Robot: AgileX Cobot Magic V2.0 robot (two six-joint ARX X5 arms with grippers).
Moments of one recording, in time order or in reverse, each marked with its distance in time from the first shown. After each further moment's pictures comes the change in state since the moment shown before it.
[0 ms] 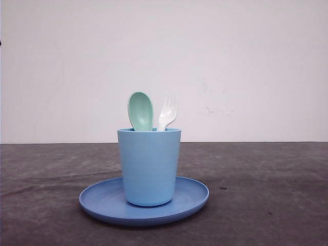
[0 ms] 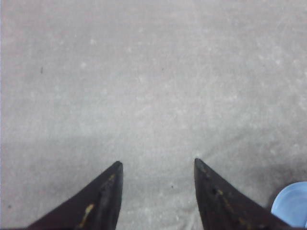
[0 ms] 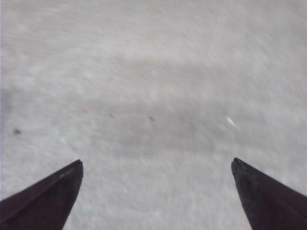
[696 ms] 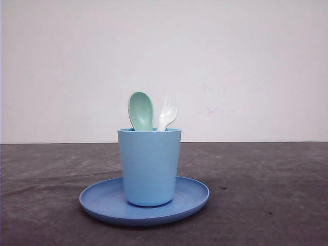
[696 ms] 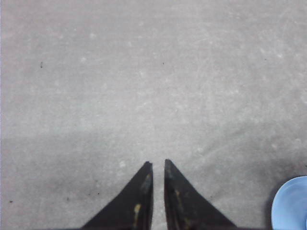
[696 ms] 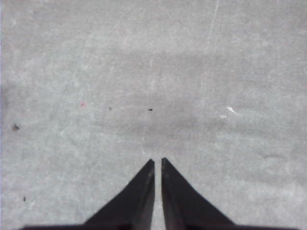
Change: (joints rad) left arm 0.000 0.000 0.000 -0.007 0.000 0.006; right arm -0.003 0.002 0.000 -0.017 -0.002 0.026
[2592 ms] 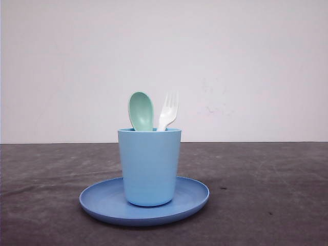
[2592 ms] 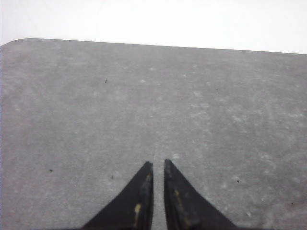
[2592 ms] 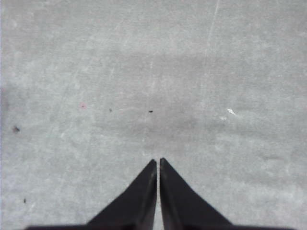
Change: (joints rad) left arm 0.113 -0.825 -0.813 0.393 -0.093 -0.002; right arm 0.000 0.000 0.000 0.006 0.000 0.000
